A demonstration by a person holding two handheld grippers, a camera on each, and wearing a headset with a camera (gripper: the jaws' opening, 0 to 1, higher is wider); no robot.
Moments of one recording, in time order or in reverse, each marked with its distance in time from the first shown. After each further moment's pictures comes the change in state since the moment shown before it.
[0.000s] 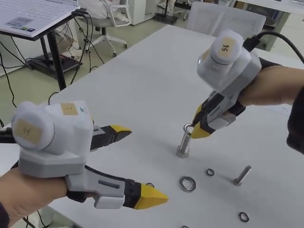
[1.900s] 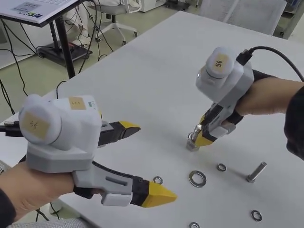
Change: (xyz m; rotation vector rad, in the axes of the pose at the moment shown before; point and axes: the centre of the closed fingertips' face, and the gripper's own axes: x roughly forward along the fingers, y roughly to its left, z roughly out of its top) left arm 0.004 0.001 -0.009 -0.027 0.017 -0.010; right arm 0.053 0.002 -0.020 0.032 0.067 0.074
